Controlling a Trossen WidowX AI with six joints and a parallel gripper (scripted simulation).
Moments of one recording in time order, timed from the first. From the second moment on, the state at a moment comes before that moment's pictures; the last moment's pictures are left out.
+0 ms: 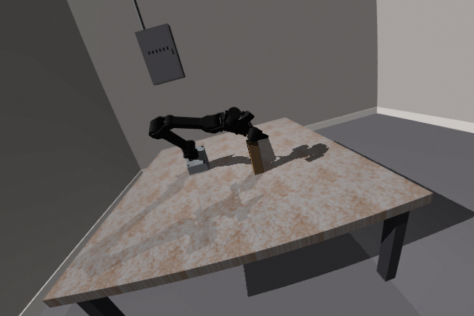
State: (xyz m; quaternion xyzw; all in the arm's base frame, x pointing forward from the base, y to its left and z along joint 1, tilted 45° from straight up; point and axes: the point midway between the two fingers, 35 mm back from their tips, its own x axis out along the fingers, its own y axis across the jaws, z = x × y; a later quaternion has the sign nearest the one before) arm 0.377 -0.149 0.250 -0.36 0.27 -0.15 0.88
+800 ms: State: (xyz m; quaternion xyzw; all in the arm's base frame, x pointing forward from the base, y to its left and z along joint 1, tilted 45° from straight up) arm 0.313 -0.107 0.159 -0.81 0.48 0.17 0.31
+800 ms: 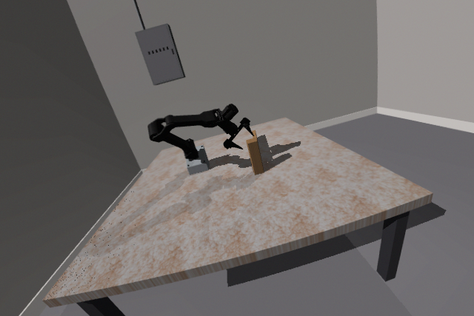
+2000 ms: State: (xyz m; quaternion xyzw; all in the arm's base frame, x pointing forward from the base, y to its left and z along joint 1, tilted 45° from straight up) arm 0.265 -0.103 0.140 -0.80 0.44 0.38 -0.14
